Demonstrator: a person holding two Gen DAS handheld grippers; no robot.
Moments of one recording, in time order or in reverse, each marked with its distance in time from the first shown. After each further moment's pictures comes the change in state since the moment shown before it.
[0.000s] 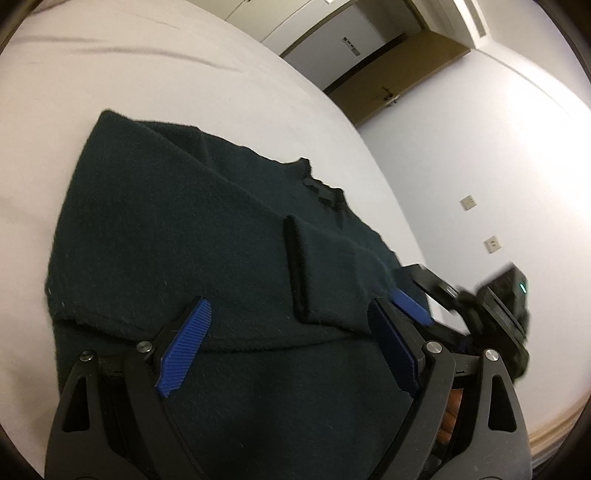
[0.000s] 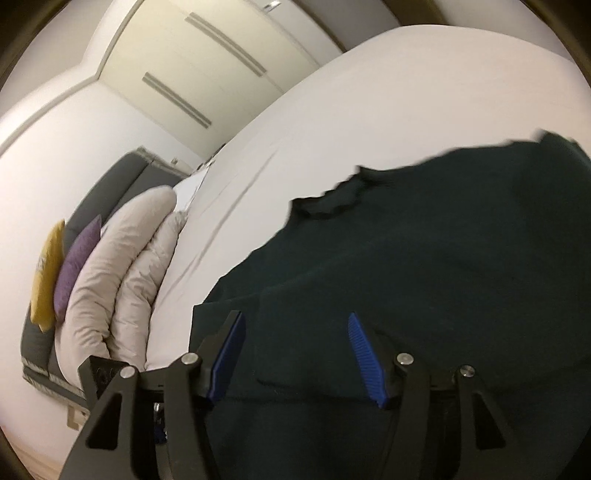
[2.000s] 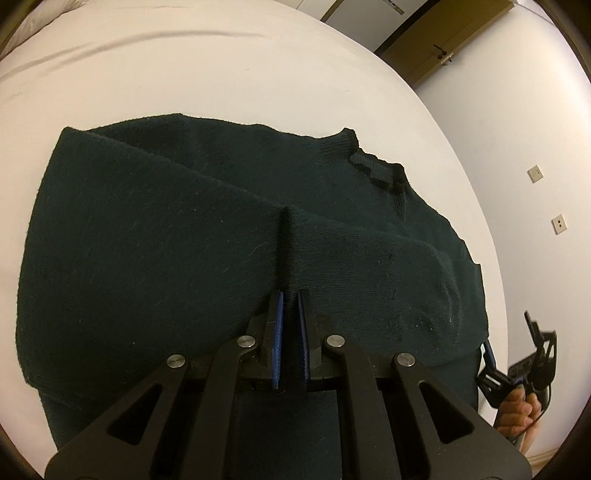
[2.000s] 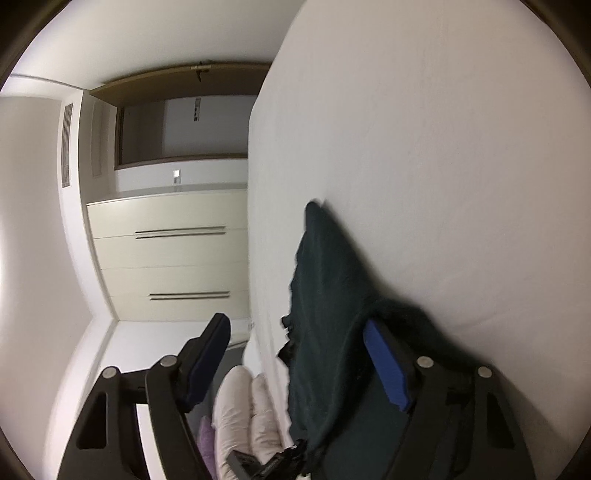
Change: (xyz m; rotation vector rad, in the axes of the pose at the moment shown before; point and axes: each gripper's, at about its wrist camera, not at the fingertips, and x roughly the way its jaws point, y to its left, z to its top) left arm 0.046 -0.028 0.029 0.021 0.149 0.269; right arm -0.130 -0.191 -0.006 0.758 -0.396 0.190
